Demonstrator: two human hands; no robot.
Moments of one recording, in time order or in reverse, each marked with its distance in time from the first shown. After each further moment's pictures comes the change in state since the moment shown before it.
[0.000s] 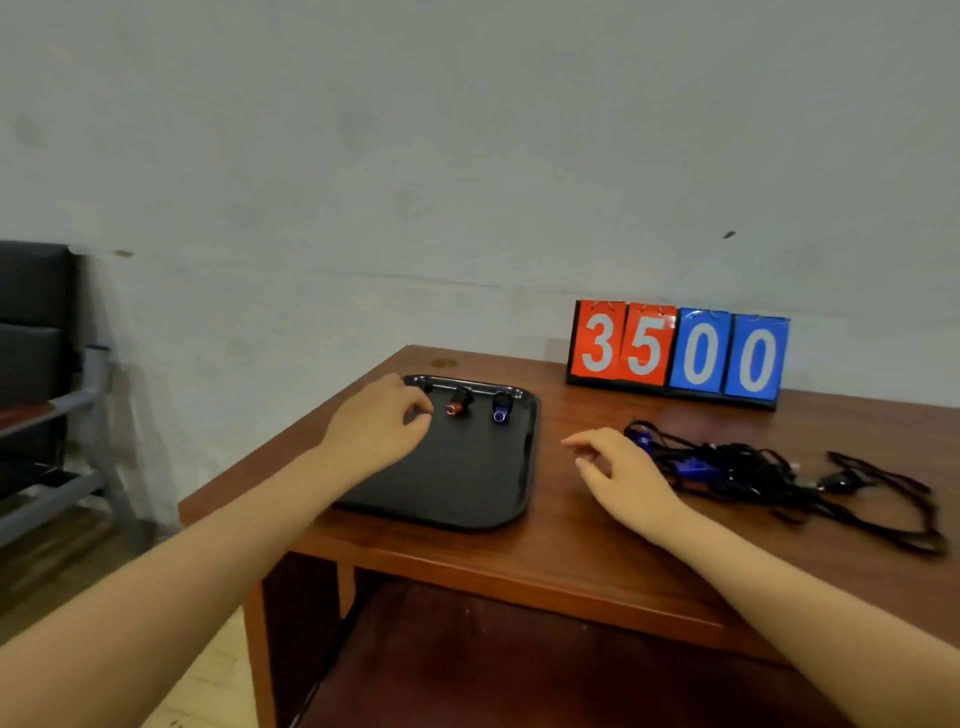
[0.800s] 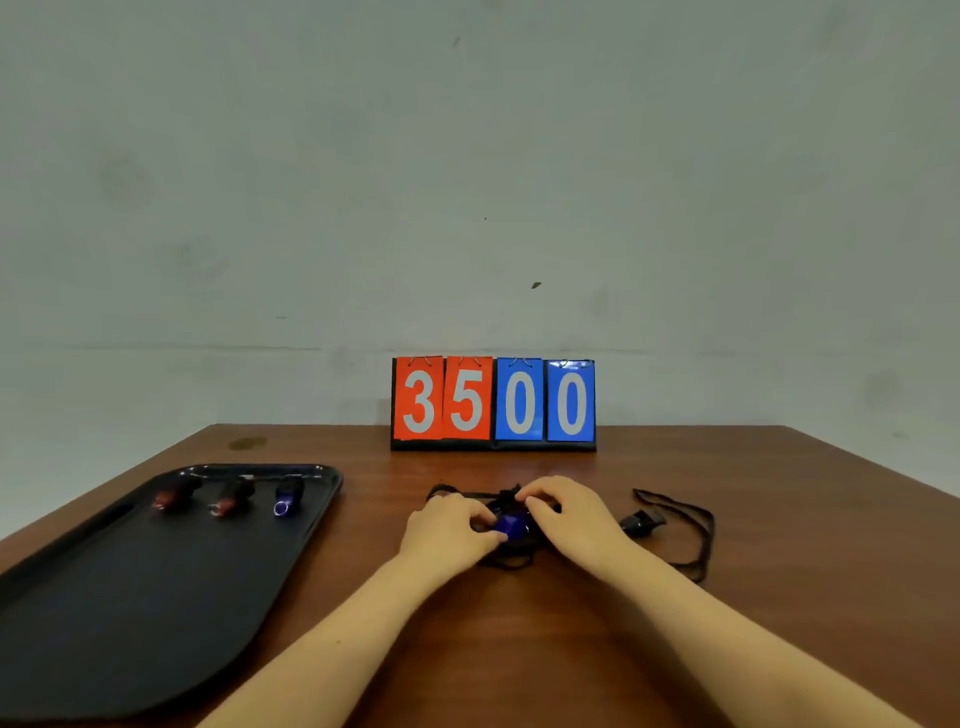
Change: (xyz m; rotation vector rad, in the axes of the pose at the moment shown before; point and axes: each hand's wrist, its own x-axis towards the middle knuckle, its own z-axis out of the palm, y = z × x) left_hand 0.085 0.254 0.164 -0.267 -0.290 0.158; right_hand -0.013 0.144 -0.103 0.006 0.066 0.297
